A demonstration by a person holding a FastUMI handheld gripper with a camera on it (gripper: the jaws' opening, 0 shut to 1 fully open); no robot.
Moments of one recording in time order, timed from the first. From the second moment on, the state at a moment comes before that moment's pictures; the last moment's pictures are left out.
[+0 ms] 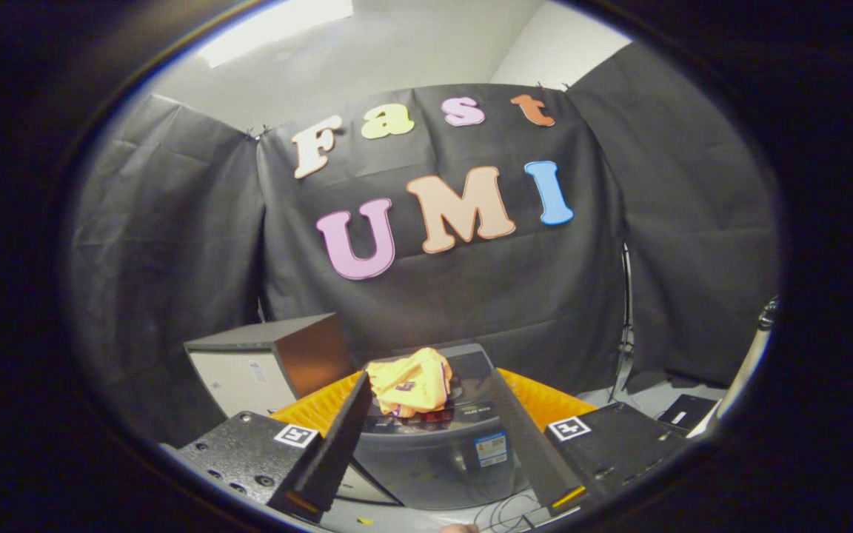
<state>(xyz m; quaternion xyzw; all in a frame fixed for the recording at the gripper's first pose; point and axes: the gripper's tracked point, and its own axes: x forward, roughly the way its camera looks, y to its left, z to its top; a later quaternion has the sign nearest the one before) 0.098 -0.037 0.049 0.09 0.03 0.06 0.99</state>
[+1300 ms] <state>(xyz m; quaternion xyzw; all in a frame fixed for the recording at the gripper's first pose) 0.024 0.040 -0.020 -0.03 -0.06 0.08 0.99</state>
